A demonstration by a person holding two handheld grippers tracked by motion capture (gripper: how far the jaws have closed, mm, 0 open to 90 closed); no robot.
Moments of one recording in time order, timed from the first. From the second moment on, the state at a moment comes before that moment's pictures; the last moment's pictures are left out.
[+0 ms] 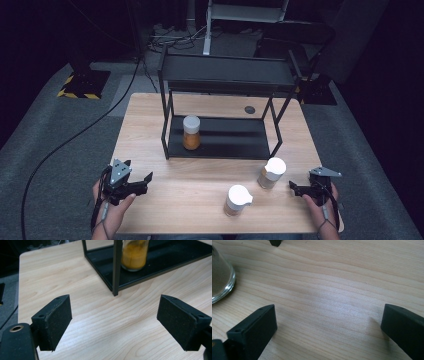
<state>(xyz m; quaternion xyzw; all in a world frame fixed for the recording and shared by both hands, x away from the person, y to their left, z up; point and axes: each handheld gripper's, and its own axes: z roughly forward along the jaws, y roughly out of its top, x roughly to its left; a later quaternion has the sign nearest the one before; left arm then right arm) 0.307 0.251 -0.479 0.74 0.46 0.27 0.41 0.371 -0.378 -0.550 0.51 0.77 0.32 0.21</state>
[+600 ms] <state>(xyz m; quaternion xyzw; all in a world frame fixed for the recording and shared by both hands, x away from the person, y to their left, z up) 0.304 0.261 -0.519 0.75 0.49 0.25 0.36 0.371 -0.378 -0.550 0.51 0.77 0.32 0.21</state>
